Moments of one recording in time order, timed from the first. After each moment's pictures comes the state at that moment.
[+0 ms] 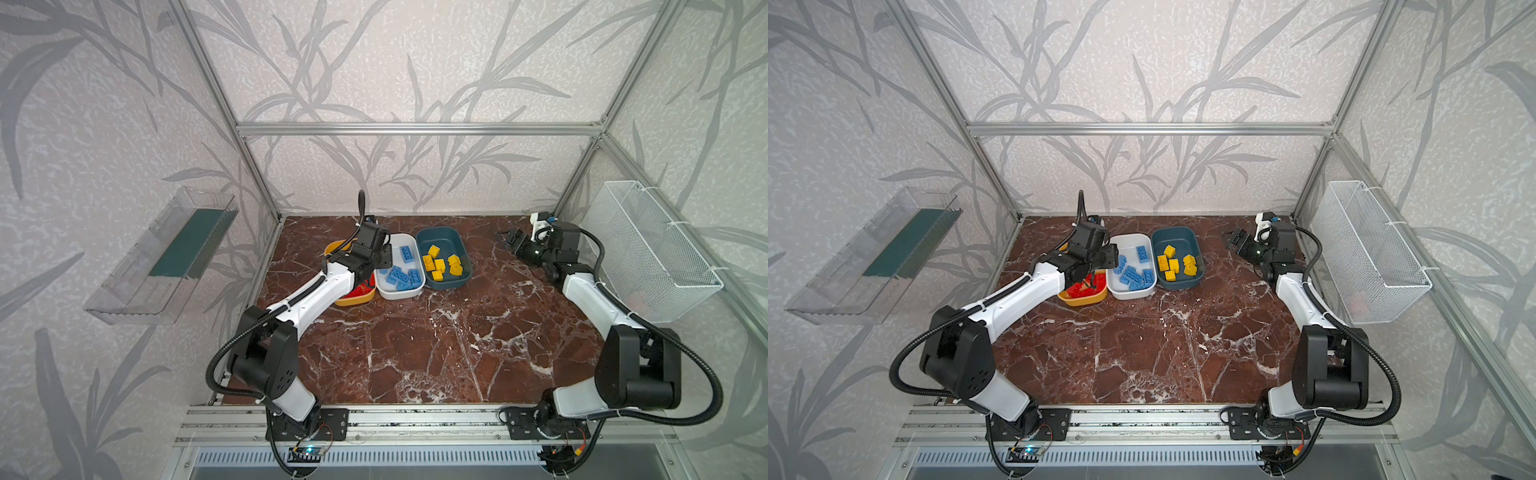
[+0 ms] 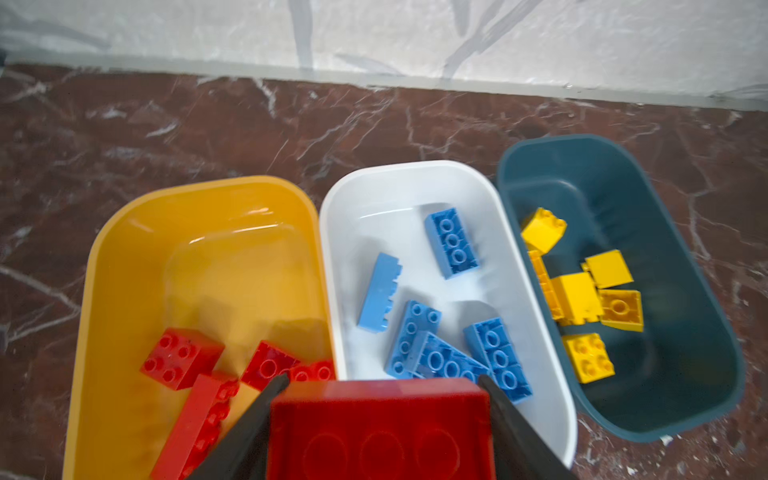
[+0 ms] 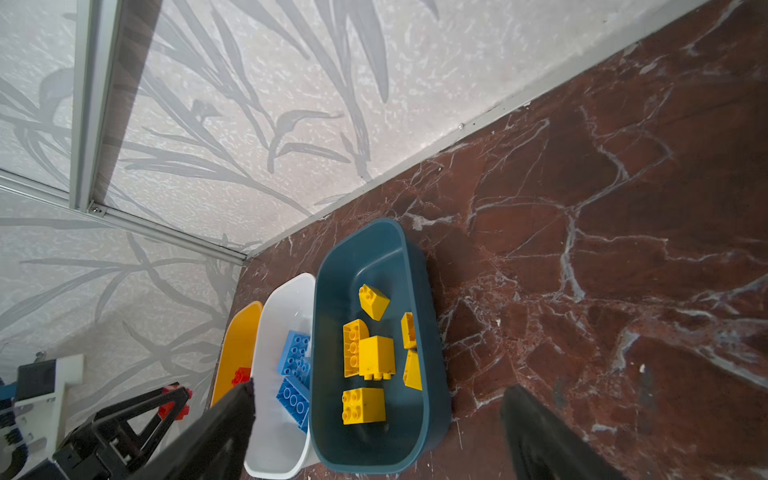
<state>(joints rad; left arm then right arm) -0.43 1.63 1.26 -0.41 -0.24 -0.40 -0.07 1.48 1.00 0.00 -0.54 0.58</state>
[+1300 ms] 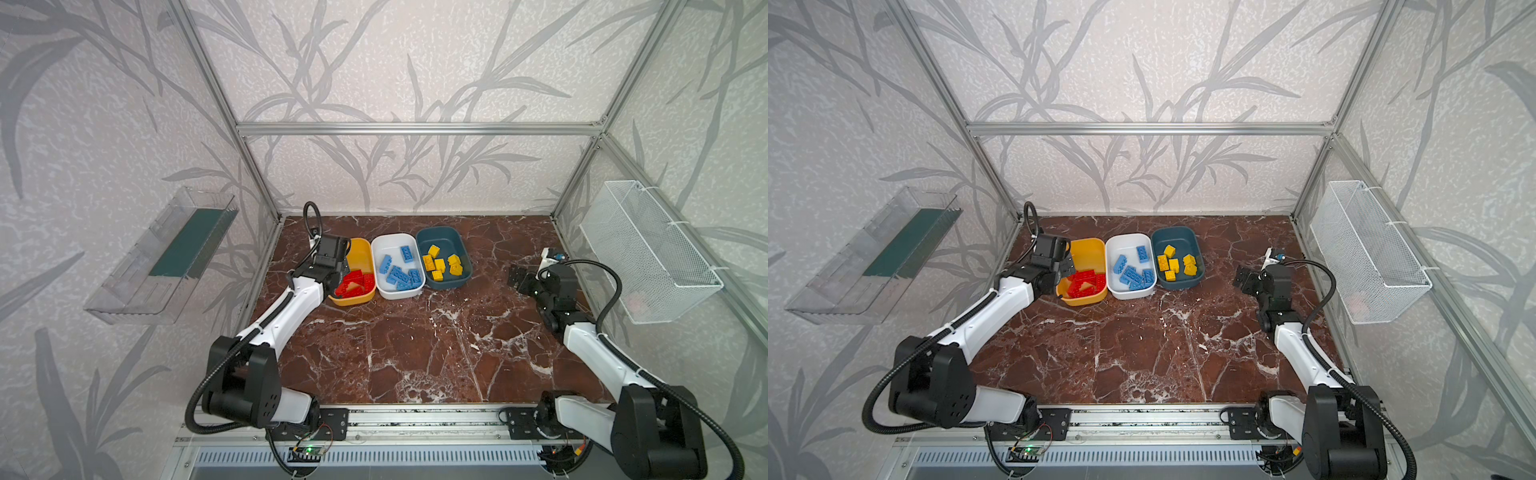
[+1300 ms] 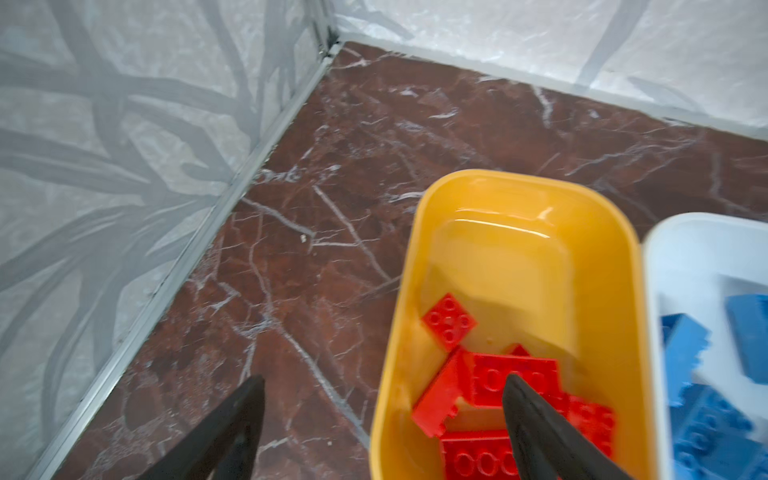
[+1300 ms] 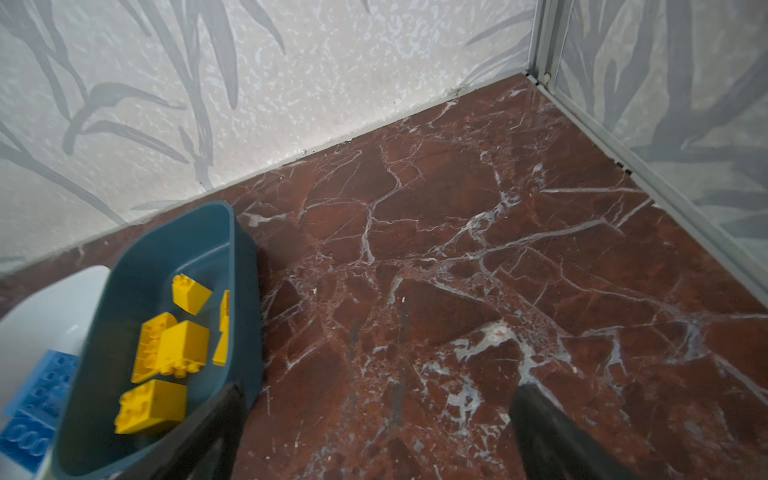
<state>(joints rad) -0.19 1.39 0.99 -0.45 -0.55 -0.43 0.02 1.15 0.52 0.17 0.03 0.29</state>
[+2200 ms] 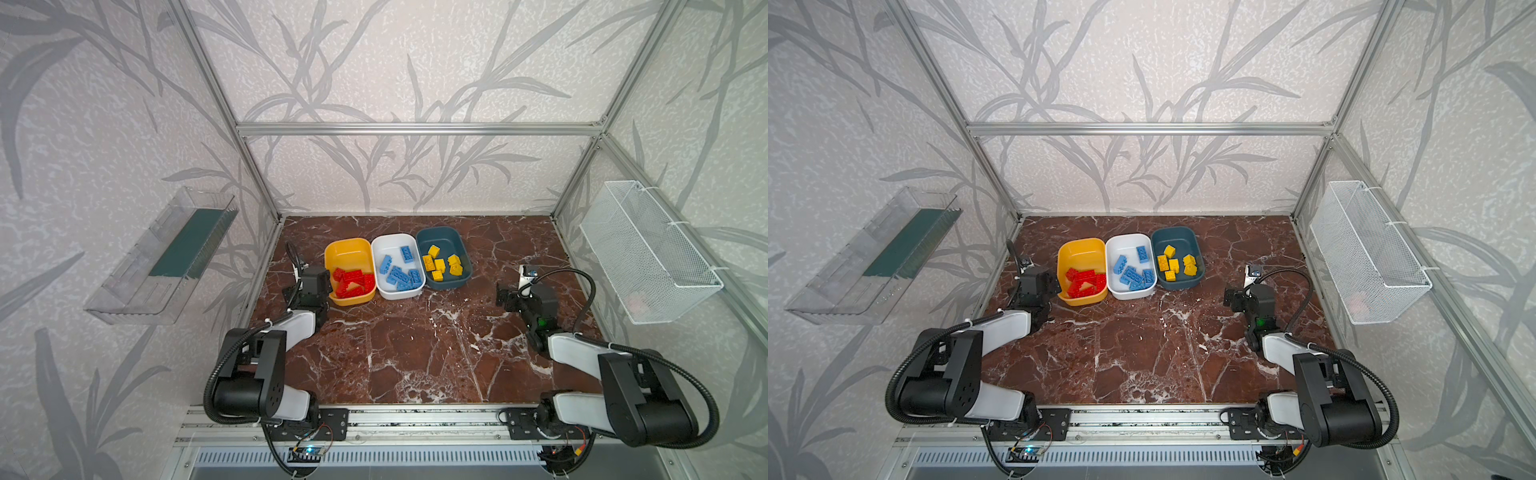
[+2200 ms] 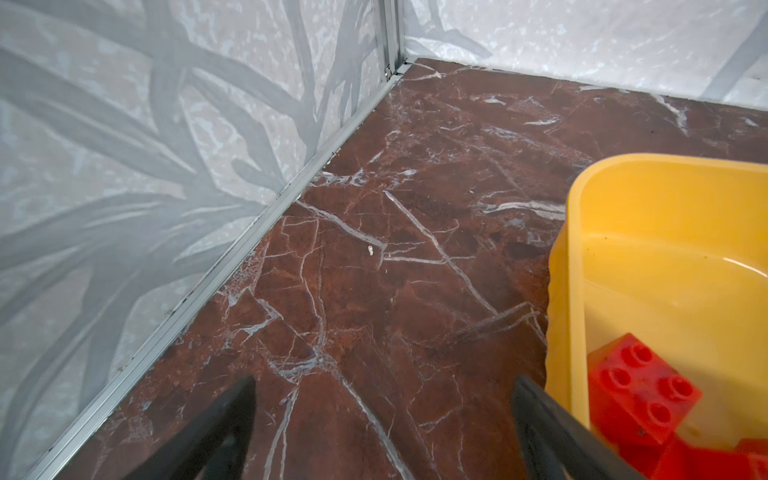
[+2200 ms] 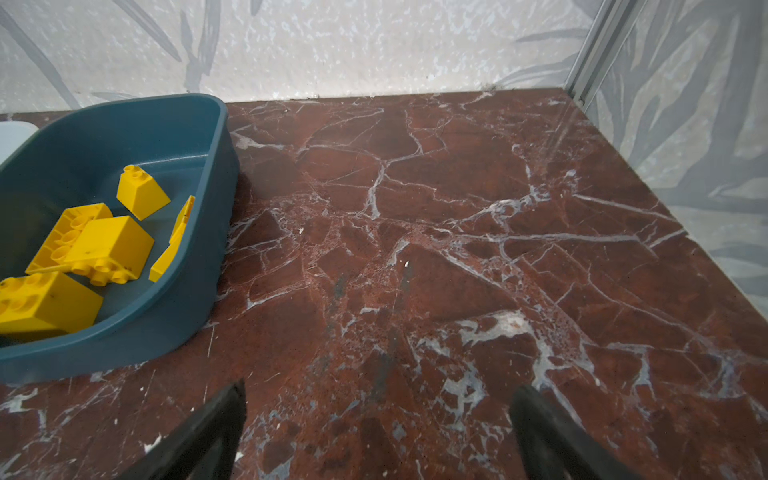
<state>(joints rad) -0.03 1.45 0.52 0.34 -0.56 -0.21 0.10 1.31 0.30 0.61 0.10 0.07</state>
